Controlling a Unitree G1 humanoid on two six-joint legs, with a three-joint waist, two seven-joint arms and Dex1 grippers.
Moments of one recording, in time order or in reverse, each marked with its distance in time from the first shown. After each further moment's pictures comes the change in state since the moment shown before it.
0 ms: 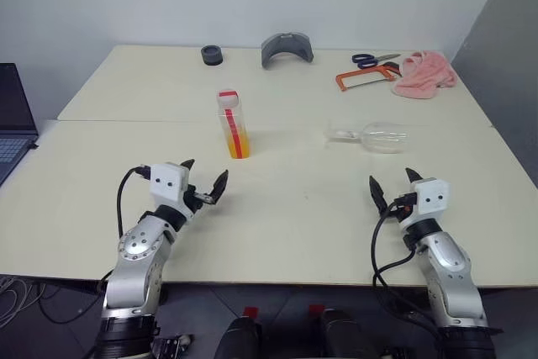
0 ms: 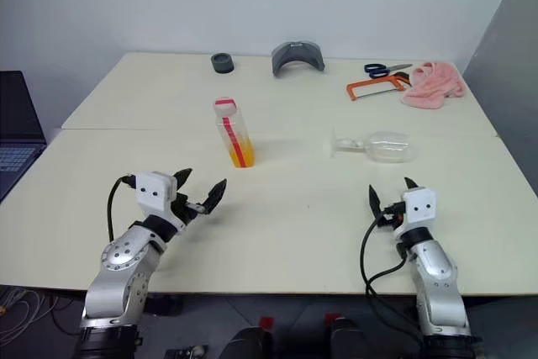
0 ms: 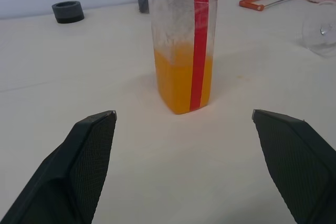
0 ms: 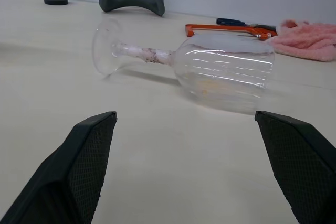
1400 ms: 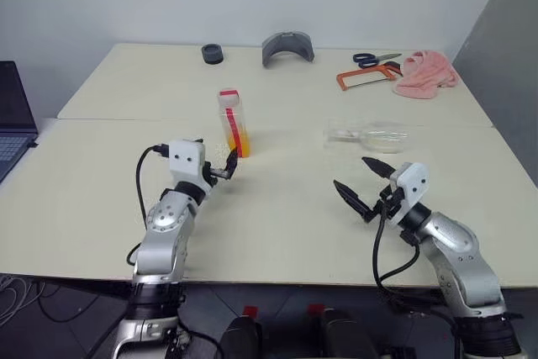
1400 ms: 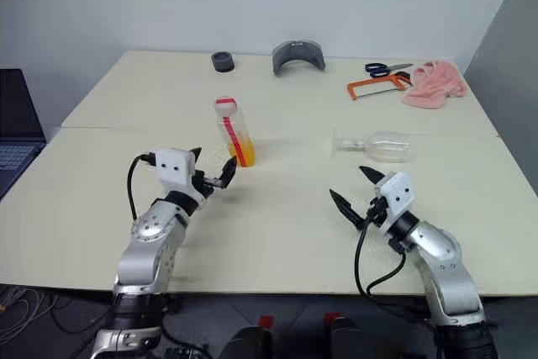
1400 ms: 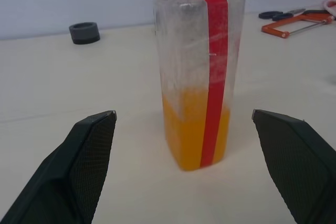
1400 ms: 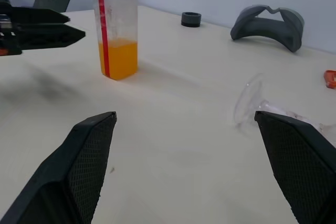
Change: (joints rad) left arm -0.240 -0.106 -0.058 0.169 0.105 -0.024 0.170; right arm -0.081 -0.175 0.124 -0.217 0.172 0.225 0.314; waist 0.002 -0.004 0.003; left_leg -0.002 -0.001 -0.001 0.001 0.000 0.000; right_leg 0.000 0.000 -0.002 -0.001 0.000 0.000
